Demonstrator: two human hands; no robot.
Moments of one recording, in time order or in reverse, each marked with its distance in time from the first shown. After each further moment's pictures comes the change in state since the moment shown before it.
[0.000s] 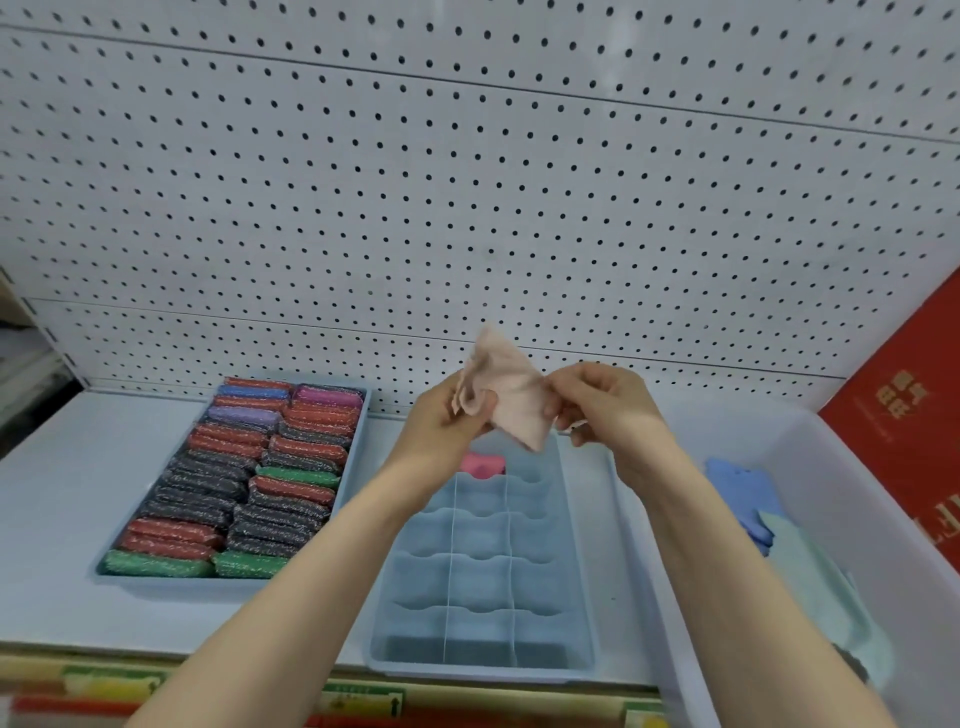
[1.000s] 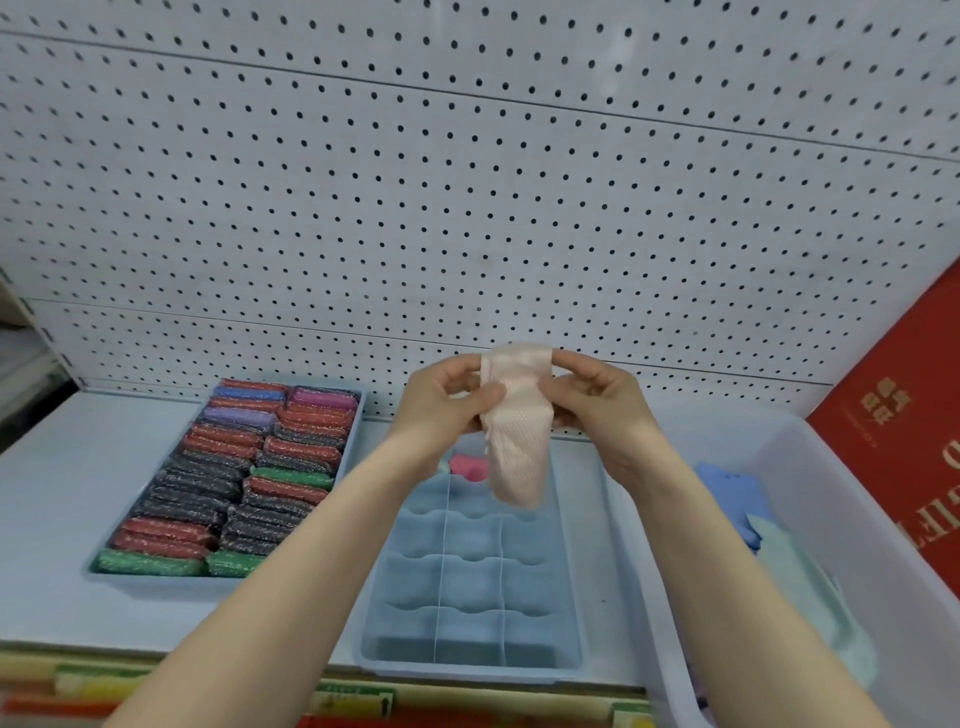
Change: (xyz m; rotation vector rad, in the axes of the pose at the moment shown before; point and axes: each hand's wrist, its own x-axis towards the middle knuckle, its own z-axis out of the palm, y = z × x) left_hand 0.013 0.023 0.009 0.018 0.090 -0.070; right_hand 0.007 0.006 -0.005 0.163 -0.042 -0.140
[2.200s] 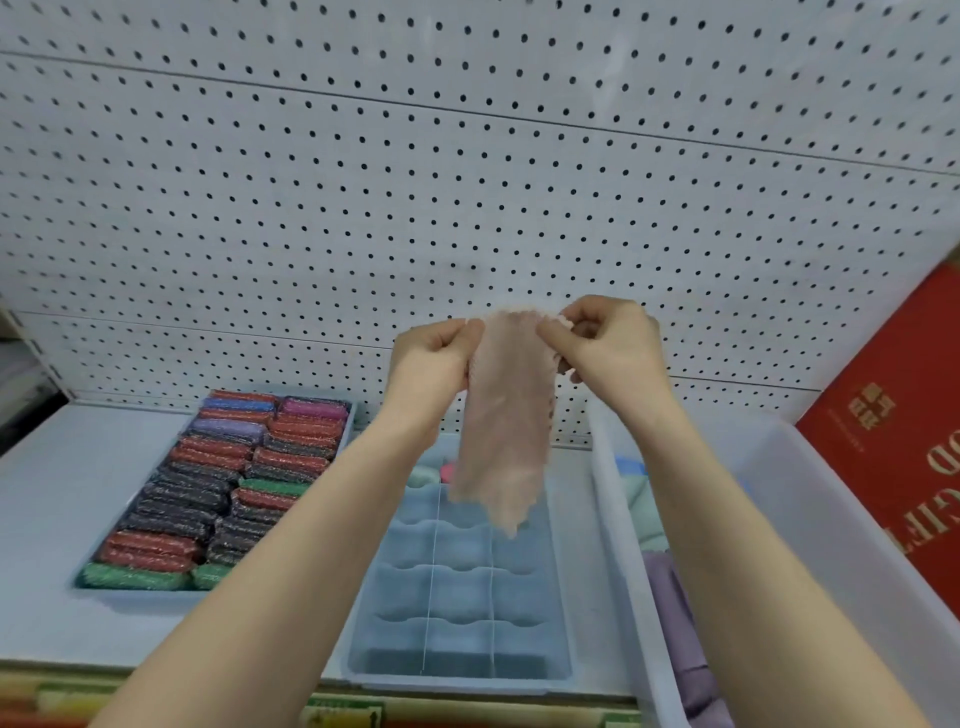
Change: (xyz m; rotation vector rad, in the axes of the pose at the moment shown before) left_hand 0.021 0.034 0.010 -0.007 0.112 0.102; right_hand 0.017 -0.059 -0.002 -0.600 0.233 -0.226
